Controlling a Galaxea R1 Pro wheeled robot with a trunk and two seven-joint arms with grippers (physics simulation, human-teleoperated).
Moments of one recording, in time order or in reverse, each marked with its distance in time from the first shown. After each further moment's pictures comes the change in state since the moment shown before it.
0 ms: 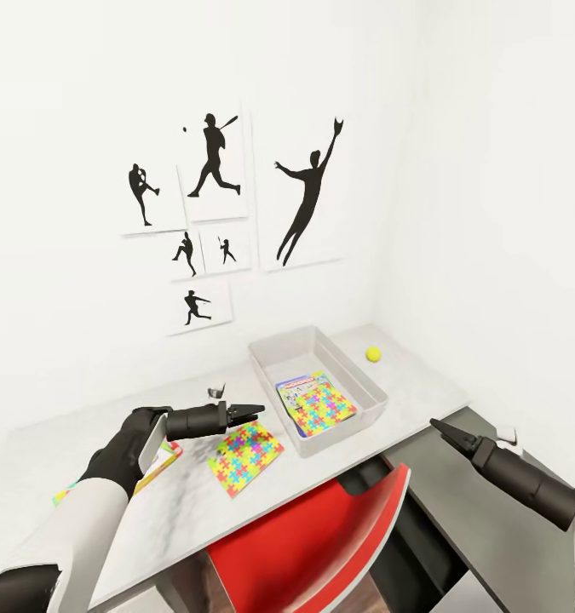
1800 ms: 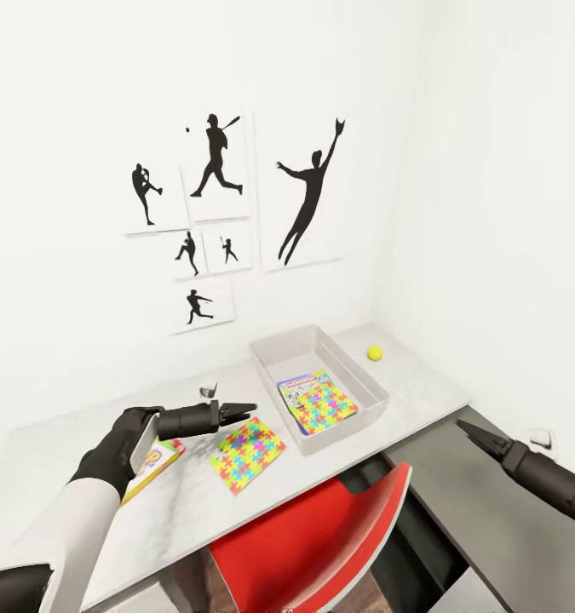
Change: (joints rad) left arm 0.000 0.028 0.014 0.000 -0.001 0.001 0.000; right arm 0.016 -0.075 -0.057 -0.009 -0.011 0.001 0.038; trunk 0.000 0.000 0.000
